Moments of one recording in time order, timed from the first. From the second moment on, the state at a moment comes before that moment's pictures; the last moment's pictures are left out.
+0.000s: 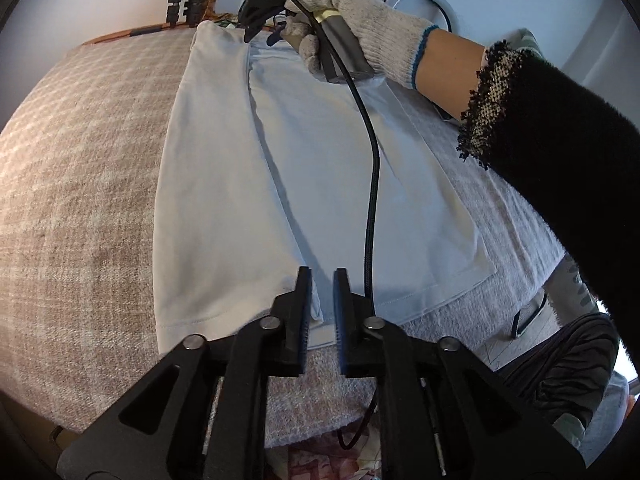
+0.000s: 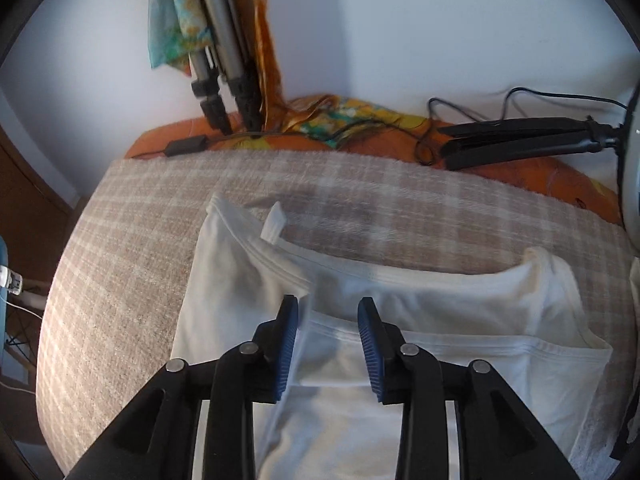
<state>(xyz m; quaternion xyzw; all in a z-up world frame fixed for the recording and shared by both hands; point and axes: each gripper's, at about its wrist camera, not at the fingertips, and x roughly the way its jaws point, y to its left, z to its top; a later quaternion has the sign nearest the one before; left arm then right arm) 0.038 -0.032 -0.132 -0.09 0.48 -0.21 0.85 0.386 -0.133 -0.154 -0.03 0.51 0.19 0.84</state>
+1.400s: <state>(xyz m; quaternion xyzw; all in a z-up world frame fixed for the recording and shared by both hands) -0.001 -0.220 -0.134 0.05 0.42 -0.33 0.84 0.276 -0.408 -0.106 0.10 0.47 0.19 0.86</state>
